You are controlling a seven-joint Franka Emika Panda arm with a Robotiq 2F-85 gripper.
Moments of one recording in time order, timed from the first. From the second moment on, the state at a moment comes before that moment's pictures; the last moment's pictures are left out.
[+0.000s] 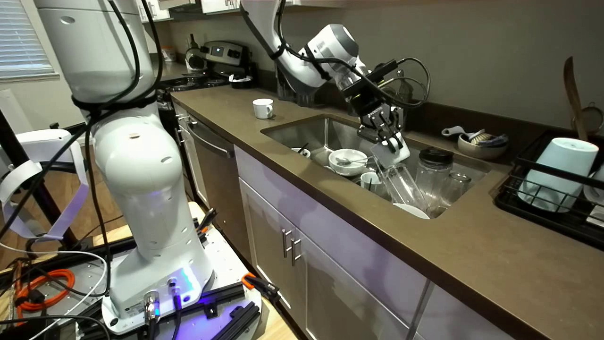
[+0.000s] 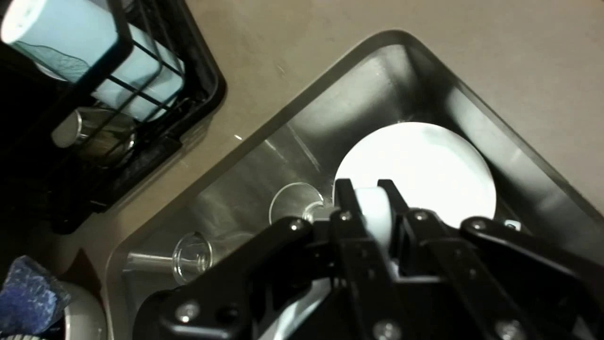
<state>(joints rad) -0.02 0.03 -0.03 -2.23 -1.02 2.05 -0.31</state>
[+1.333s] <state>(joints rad) 0.12 0.02 0.11 -2.39 -1.40 1.54 0.06</state>
